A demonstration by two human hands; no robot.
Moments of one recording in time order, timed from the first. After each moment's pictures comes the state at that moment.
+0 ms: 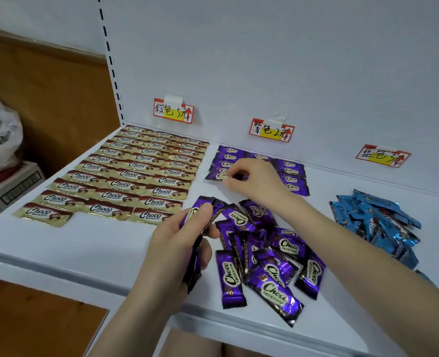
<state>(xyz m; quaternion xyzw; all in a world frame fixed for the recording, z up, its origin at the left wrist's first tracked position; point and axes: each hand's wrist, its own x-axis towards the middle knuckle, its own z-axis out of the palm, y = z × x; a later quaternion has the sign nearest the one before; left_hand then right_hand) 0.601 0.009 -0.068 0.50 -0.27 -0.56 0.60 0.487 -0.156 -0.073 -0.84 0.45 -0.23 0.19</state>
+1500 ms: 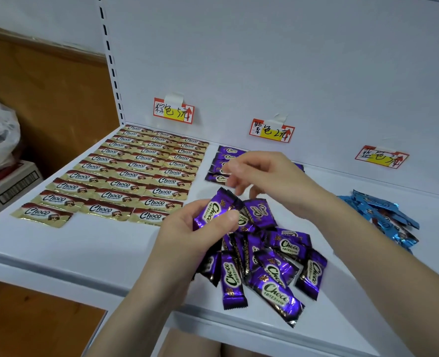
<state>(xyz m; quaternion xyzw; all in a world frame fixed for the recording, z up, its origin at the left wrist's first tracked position) 0.594 0.010 -0.049 0.46 -0.32 -0.57 0.60 0.477 -0.104 -0.017 -0.76 0.39 -0.25 0.45</state>
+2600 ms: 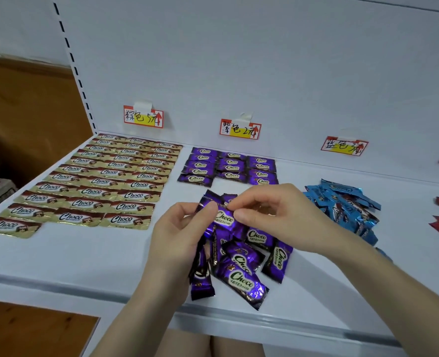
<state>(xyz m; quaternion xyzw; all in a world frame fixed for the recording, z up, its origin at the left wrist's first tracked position) 0.556 0.010 -0.047 0.47 -0.28 -0.54 0.64 0.411 -0.056 -0.024 -0.83 0.35 -0.25 0.35</state>
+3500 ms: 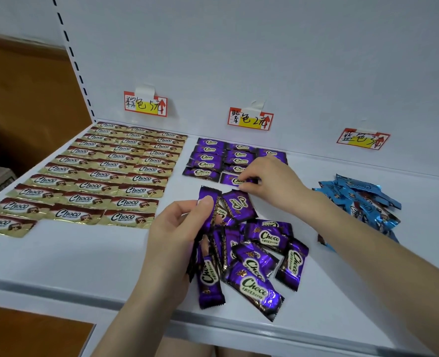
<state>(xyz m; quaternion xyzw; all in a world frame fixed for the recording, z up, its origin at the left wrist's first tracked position) 0.568 -0.005 -0.059 0.48 -0.24 -0.56 0.63 0.427 -0.162 -0.075 -0.89 0.44 -0.11 0.04</state>
